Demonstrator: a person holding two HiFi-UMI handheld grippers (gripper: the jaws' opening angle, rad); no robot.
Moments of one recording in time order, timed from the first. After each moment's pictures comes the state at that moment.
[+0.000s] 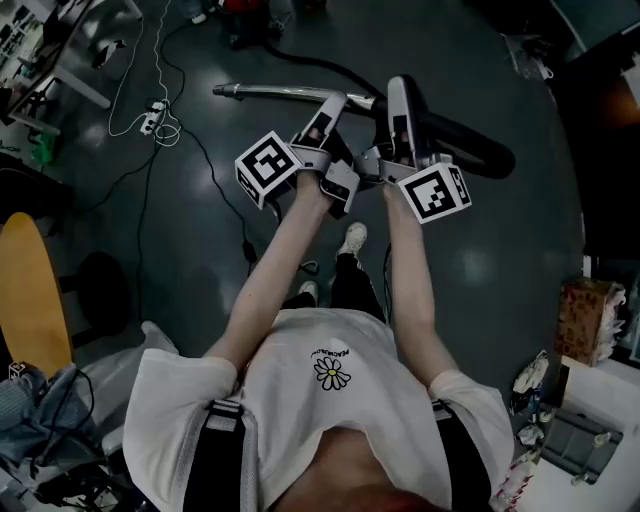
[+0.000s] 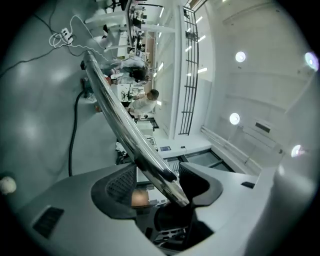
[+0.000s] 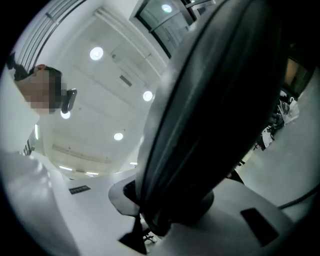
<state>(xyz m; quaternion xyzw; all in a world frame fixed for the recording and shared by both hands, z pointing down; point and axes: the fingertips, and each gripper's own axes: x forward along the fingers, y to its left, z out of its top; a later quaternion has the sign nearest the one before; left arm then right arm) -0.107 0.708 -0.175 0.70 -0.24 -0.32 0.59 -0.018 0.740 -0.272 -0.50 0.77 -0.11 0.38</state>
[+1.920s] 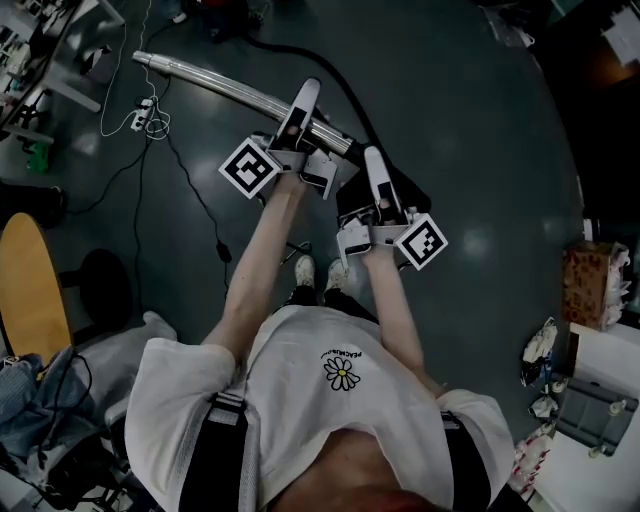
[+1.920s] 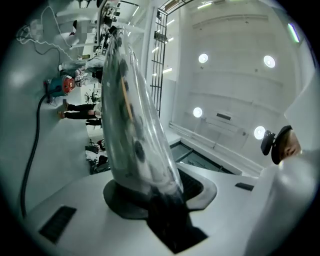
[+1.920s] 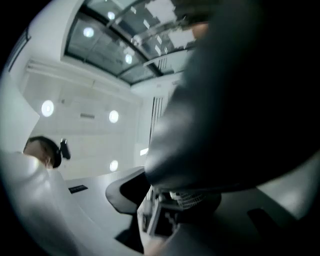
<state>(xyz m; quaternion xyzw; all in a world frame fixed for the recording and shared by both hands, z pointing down) -0.112 0.823 -0.209 0.78 -0.14 -0.39 0.46 -0.044 0.945 -0.176 -0.38 0.67 -0.38 0.51</state>
